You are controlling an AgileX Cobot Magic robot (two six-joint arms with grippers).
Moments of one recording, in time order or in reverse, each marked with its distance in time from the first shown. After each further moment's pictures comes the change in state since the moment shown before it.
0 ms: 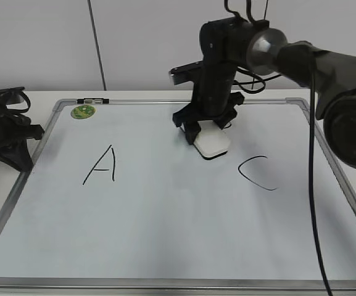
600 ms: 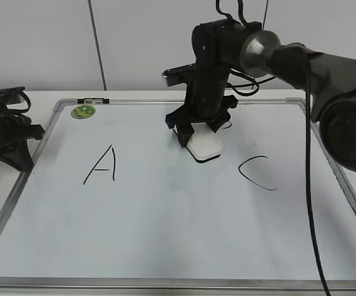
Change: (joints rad) left arm 0.000 0.000 0.000 0.000 -0.002 0.000; right arm 0.022 0.002 0.000 -0.008 0.000 0.026
